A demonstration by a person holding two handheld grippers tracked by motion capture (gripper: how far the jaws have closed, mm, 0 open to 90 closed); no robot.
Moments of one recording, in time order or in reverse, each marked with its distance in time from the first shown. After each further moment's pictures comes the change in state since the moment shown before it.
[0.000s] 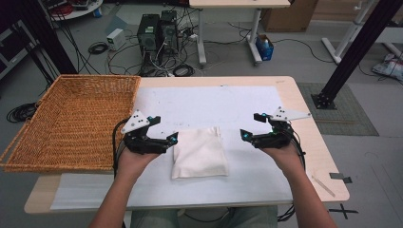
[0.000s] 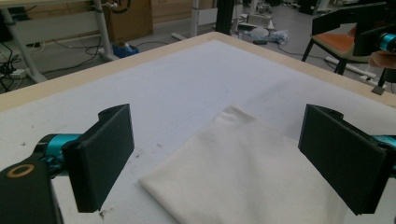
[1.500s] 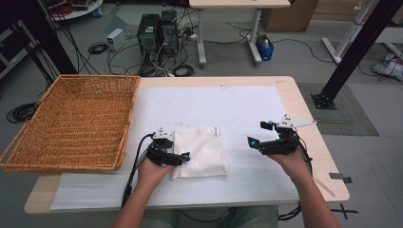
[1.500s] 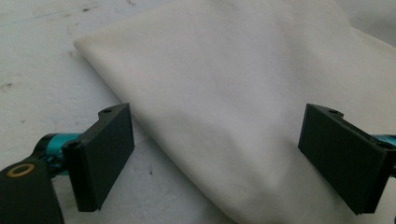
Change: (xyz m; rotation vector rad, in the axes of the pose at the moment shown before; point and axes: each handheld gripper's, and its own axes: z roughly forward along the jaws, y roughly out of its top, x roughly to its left) left arm -0.003 -0.077 0.065 0.342 0.020 -0.191; right arm -0.015 -0.030 -0.011 0.051 -0.006 0.027
